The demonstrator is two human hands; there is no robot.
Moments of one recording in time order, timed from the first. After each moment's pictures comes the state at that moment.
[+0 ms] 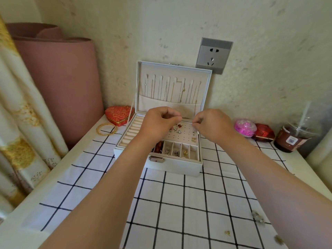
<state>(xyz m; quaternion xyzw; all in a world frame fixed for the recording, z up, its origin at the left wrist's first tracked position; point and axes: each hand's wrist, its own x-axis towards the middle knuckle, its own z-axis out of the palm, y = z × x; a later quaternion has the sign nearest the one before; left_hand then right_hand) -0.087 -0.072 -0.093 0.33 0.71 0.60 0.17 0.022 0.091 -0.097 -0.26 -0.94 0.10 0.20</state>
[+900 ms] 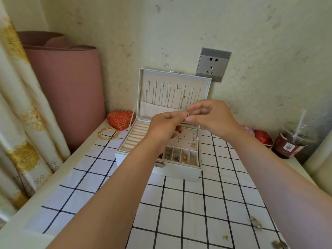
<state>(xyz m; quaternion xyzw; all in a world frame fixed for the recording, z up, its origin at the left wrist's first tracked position) -0.066 -0.068 -0.072 0.21 0.63 0.69 0.29 0.028 0.077 -0.054 -0.13 -0.84 0.45 0.27</state>
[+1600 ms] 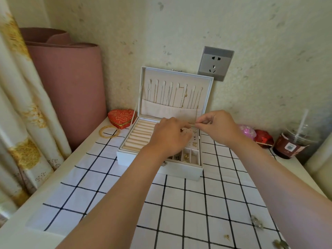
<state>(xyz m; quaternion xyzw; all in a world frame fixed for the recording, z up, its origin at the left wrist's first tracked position) -0.069 -0.063 -0.102 0.48 0.81 0.33 0.04 0.032 0.096 -0.083 -0.23 -0.90 0.27 0.24</state>
